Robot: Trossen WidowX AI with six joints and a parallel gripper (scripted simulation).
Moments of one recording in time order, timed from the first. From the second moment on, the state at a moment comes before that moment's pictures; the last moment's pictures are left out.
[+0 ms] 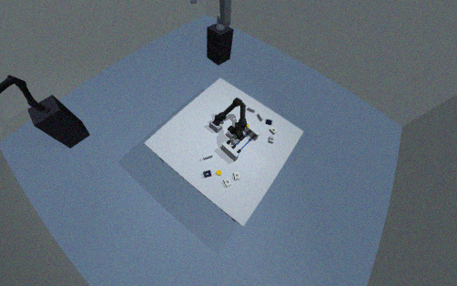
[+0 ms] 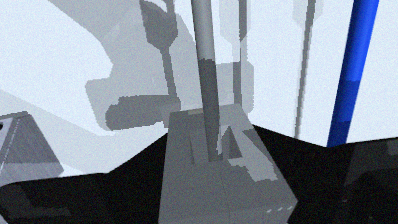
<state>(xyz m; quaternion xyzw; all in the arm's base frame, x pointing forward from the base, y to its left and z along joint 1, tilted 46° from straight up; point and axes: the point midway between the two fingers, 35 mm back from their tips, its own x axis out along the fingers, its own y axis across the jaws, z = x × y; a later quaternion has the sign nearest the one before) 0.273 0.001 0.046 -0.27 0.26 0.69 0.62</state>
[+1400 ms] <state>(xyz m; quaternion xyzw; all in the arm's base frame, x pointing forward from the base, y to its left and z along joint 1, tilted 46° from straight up) 0.275 0.002 0.045 -0.28 0.26 0.69 0.62</state>
